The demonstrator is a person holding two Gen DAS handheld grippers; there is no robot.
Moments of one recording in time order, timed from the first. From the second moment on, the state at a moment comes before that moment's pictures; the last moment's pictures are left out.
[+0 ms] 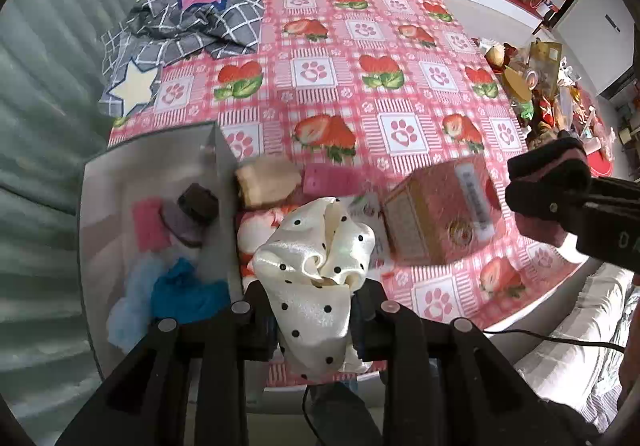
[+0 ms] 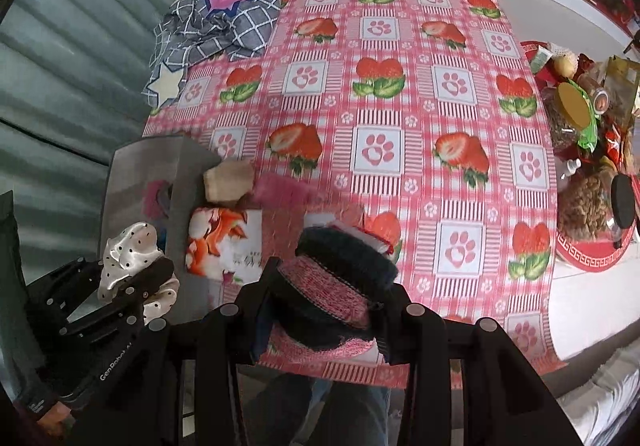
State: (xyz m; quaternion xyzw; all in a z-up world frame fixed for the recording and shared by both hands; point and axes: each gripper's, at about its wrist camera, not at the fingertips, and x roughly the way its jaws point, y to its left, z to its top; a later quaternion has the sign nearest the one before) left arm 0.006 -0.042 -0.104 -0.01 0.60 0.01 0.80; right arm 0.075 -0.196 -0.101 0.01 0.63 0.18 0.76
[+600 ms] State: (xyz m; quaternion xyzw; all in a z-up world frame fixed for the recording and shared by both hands) left arm -0.035 -0.002 -0.104 -0.05 0.60 0.03 0.80; right arm 0.028 -0.165 -0.117 0.01 0.66 0.19 0.73
